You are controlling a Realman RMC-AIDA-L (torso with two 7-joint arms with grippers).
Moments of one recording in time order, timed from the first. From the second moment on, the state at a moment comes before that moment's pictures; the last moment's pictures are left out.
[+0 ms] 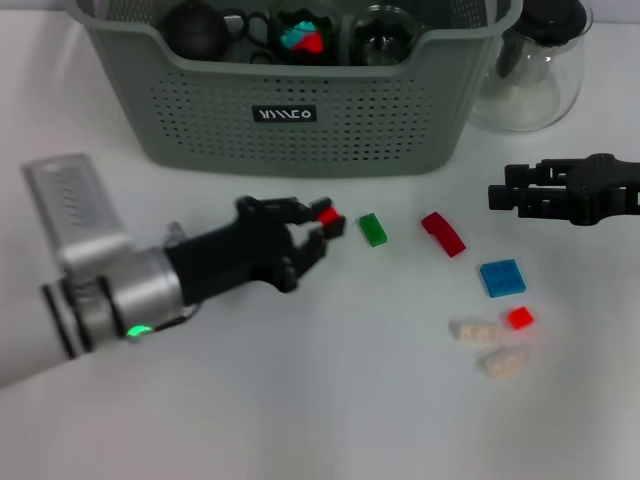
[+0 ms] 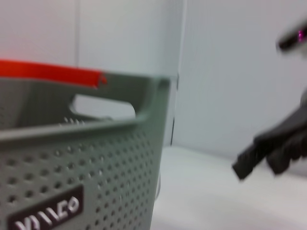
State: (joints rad) left arm -0.52 -2.17 0.45 0.17 1.95 1.39 -0.72; right arm 0.54 2.02 -0.67 -0.69 -2.10 -1.59 1.70
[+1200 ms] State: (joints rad) left arm -0.97 -1.95 0.80 0.91 2.15 1.35 -2.22; right arm 0.55 2.02 -0.68 -0.69 -2.10 -1.59 1.69
